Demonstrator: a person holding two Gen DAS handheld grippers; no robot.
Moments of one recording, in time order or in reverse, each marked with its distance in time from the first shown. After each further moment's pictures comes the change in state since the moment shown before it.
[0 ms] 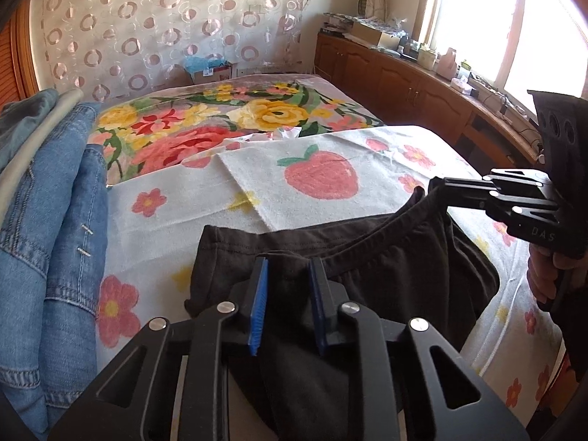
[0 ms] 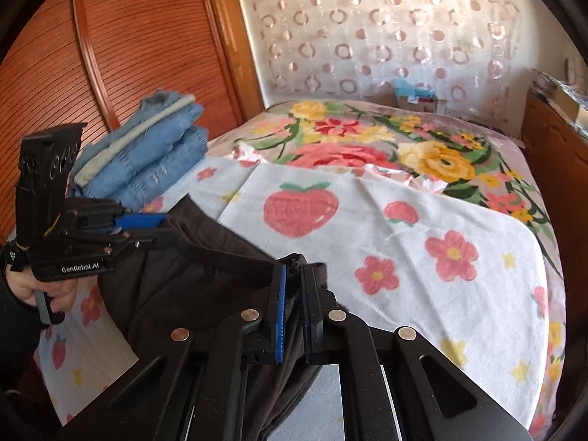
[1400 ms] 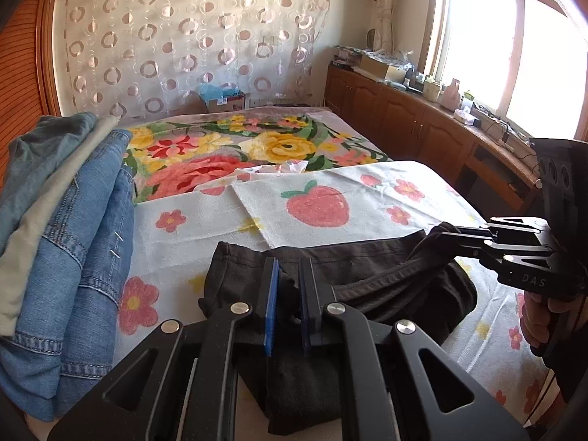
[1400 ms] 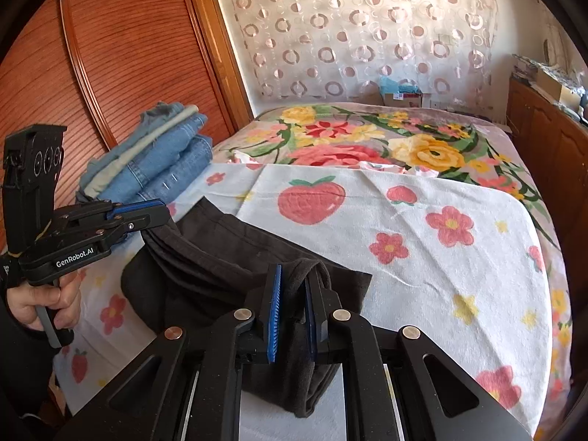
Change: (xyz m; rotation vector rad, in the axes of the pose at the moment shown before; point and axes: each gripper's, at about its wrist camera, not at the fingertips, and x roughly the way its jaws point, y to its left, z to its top) left arm -0.037 -0.008 -0.008 -0.034 -0.135 0.034; right arm -0.013 0.032 -0.018 0.079 -0.017 -0.021
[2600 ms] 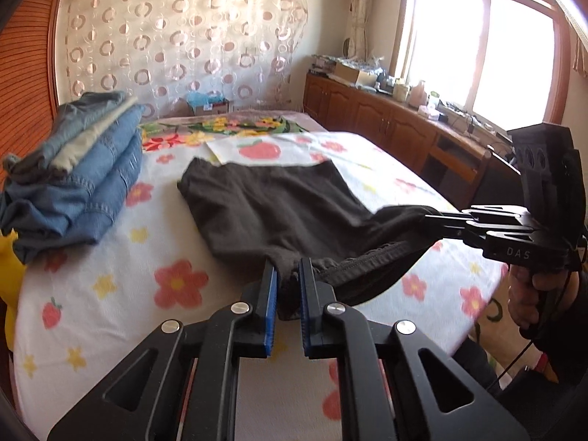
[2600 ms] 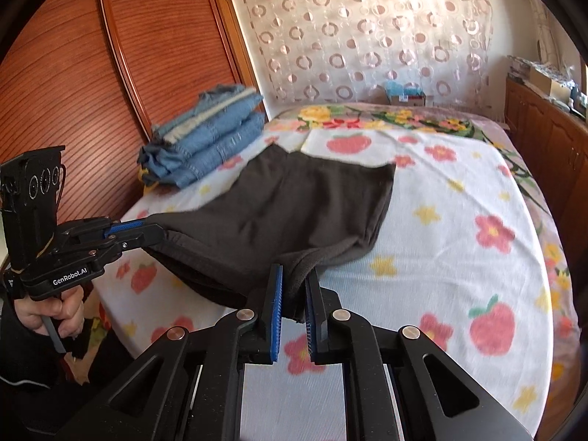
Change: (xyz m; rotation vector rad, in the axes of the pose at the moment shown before) left arm -0.126 -0.064 -0.115 0.010 -0.055 -0.053; right arm -0.121 0.046 -0.097 0.000 -0.060 0.041
